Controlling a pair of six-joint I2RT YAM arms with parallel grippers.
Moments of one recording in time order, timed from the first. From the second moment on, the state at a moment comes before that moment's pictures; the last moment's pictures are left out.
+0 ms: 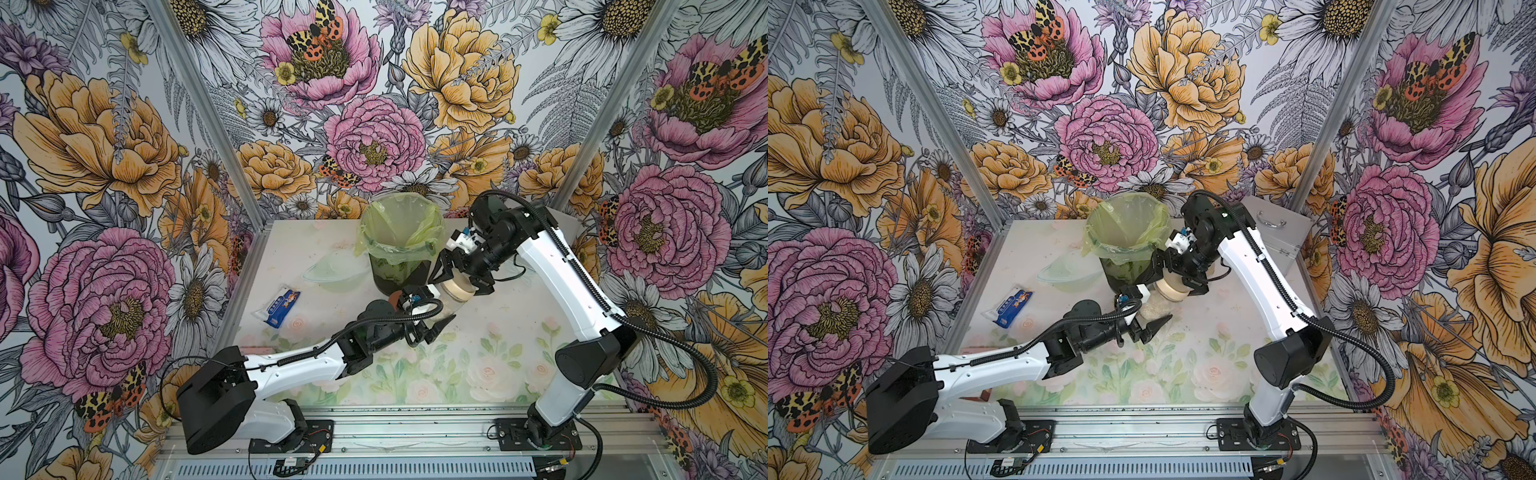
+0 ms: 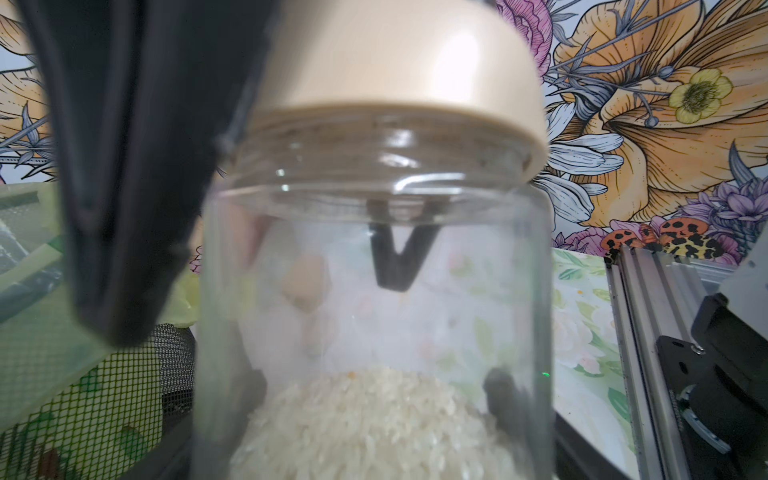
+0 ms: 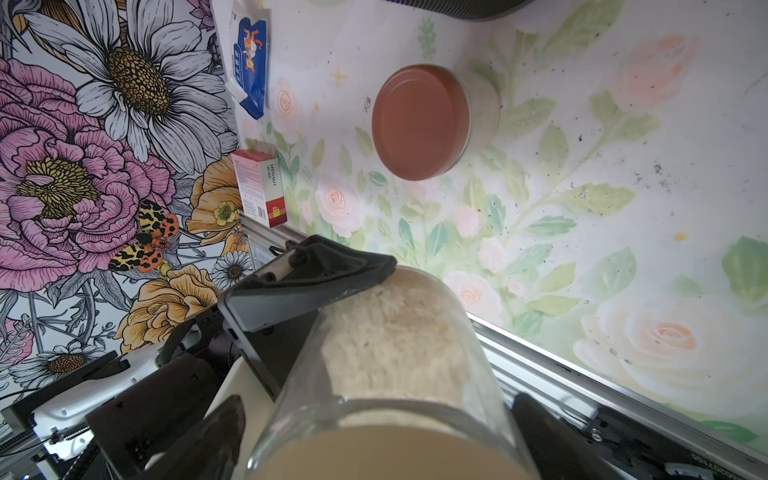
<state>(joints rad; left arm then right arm) -0.99 1.33 0.69 0.54 0.02 0.09 0.44 1.72 2.02 -1.65 -0.65 0.44</state>
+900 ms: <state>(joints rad) -0.99 1.29 0.64 0.51 -0.03 0.11 0.41 1.72 2.02 -1.65 -0.68 0.45</state>
